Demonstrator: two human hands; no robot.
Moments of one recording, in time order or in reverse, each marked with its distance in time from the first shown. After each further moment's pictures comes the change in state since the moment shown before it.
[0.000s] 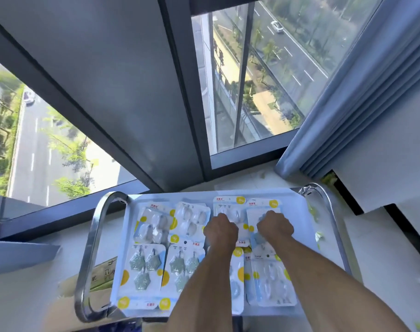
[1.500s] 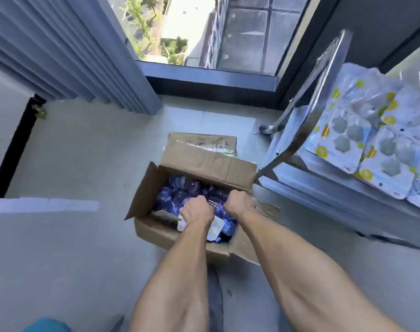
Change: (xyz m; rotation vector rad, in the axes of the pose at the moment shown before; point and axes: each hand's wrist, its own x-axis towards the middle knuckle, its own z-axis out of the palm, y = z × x) left_hand -0.151 -0.675 0.121 -0.176 -0.041 -0.475; right_hand -0.394 -0.300 0.502 -0.344 -0.228 -0.548
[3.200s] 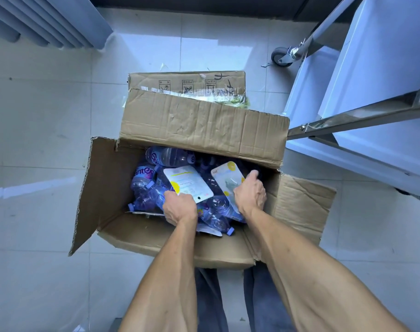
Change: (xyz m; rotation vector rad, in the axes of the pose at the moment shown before) left_hand 0.253 -0.071 0.204 -0.576 0.095 -0.502; right_hand 0.230 0.017 0.228 0.336 0.242 0.394
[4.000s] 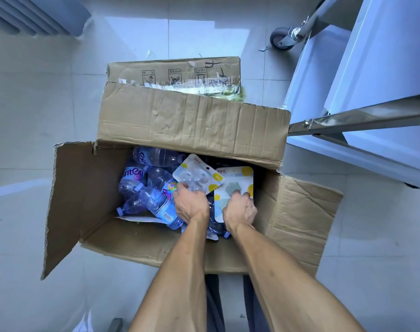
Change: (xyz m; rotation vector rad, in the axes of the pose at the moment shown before) left_hand -0.007 0.020 0.058 0.034 -0.083 0.093; right_hand 0.003 0.022 0.048 -0.330 -0.229 -0.025
